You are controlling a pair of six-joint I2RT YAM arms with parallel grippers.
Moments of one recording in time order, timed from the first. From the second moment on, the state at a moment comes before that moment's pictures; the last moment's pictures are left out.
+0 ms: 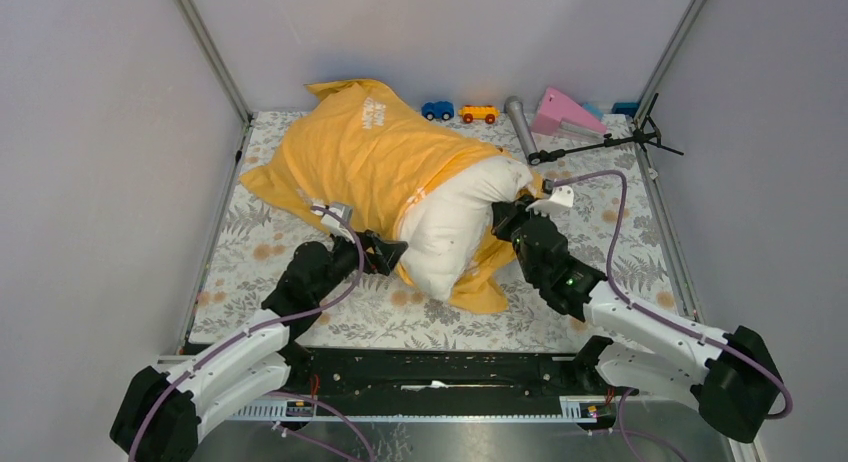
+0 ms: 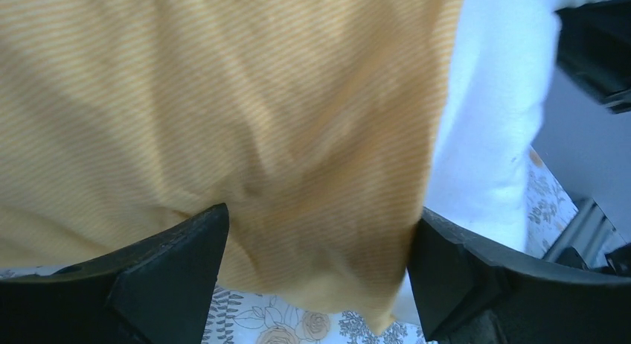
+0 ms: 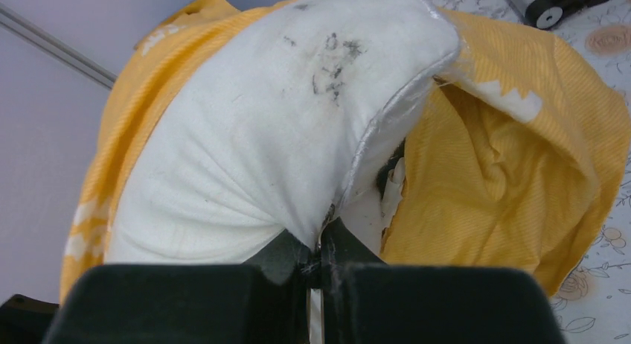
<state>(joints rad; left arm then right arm) -0.56 0.80 0.28 0.38 0.11 -0.47 0.80 1.01 0.55 0.26 0.63 0.68</state>
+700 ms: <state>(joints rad) -0.59 0.95 0.39 0.29 0.01 -0.52 0.79 1.12 1.05 -0.36 0.69 0.67</state>
